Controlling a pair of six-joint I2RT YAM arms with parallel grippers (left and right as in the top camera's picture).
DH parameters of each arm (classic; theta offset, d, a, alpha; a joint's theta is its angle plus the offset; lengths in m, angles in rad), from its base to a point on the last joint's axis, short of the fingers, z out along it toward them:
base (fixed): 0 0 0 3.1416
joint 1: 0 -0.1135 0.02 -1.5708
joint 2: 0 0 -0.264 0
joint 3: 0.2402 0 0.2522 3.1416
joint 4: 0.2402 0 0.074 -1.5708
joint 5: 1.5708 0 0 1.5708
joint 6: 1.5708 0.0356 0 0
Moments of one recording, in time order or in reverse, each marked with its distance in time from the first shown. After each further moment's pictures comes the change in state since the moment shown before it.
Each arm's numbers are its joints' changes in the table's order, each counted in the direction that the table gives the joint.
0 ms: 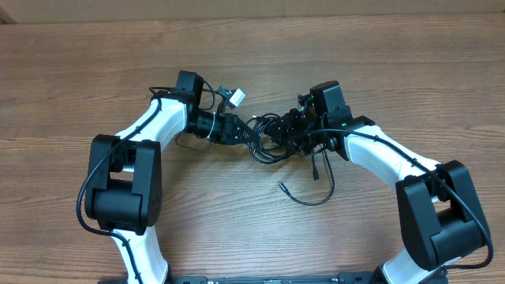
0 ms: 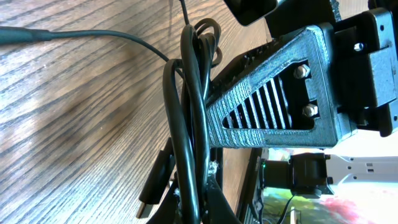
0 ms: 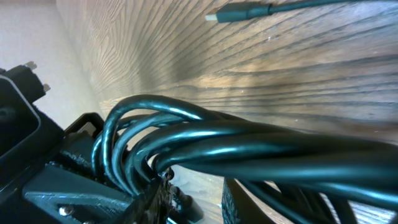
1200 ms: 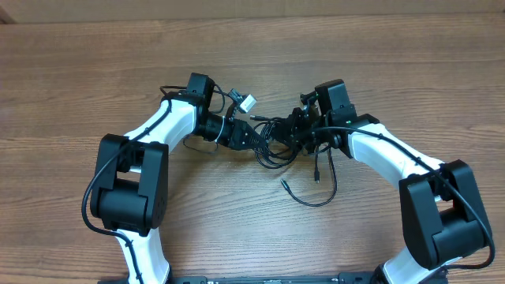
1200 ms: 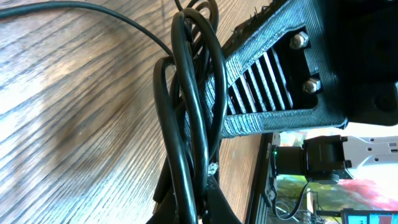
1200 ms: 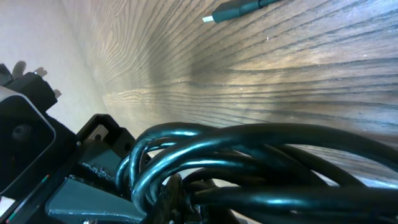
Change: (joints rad) left arm 0.051 -0.001 0.000 0.010 -0.031 0.074; right arm 0.036 0.000 0.007 0.038 -0.039 -0.058
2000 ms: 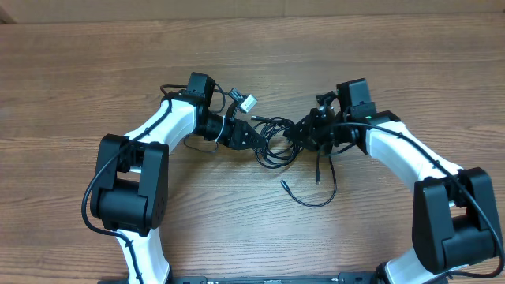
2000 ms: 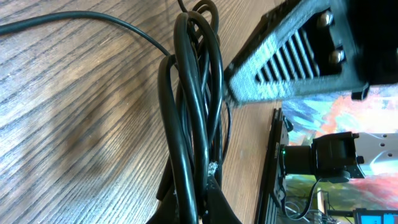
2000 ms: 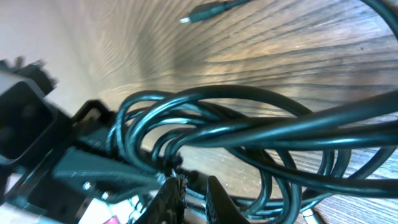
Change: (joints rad) left arm 0.002 0.000 0.000 -0.014 -0.021 0.019; right arm 0.087 0.044 0.000 0.153 -0.050 -0.116
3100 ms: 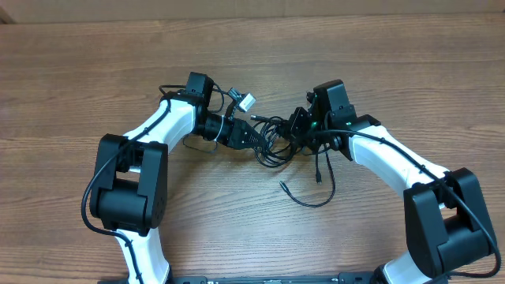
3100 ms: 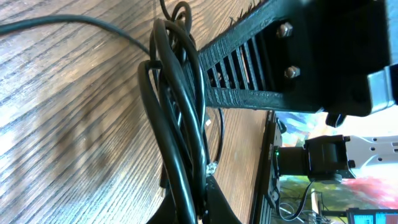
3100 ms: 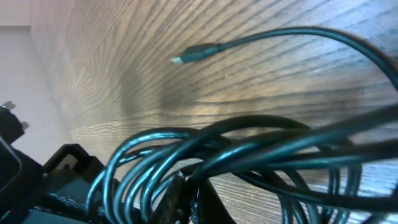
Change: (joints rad) left arm -0.002 0.000 0.000 0.000 0.030 0.000; right arm -0.112 0.000 0.000 -0.104 0.263 0.119
